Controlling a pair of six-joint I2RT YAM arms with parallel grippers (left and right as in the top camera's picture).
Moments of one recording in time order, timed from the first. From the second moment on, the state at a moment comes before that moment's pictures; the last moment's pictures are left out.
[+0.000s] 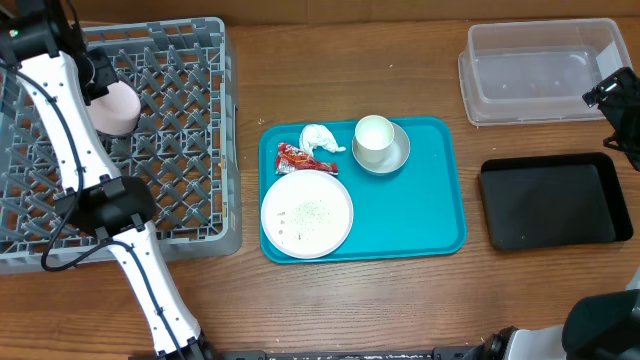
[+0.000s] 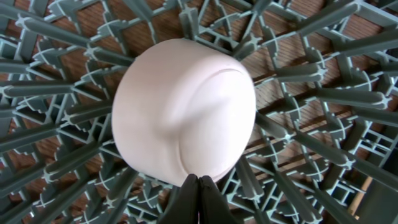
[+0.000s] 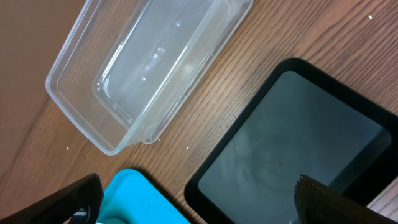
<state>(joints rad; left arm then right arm) 0.37 2.66 3.08 -1.66 -0.03 -0.13 -0.45 1.62 1.69 -1.11 -0.10 0.51</state>
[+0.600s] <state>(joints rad) 0.39 2.73 3.06 -1.65 -0.03 -0.12 -0.45 1.62 1.69 -1.11 -0.10 0.51</state>
